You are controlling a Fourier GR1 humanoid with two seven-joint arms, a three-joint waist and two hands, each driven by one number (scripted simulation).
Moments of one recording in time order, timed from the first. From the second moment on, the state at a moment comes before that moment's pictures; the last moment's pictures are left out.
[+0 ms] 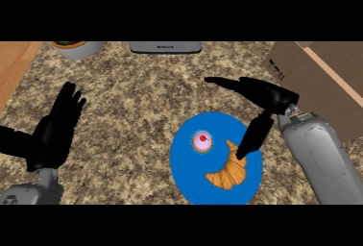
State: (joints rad) left arm -0.10 0.26 -0.04 -1.63 0.27 0.21 0.16; right arm -0.61 -0.25 0.19 -1.45 0.16 0.70 0.43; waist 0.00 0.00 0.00
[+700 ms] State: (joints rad) left arm -0.08 0.21 -0.02 -1.67 0.21 0.18 0.19; right arm -0.53 -0.14 0.20 -1.46 0.32 0.66 0.40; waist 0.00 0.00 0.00
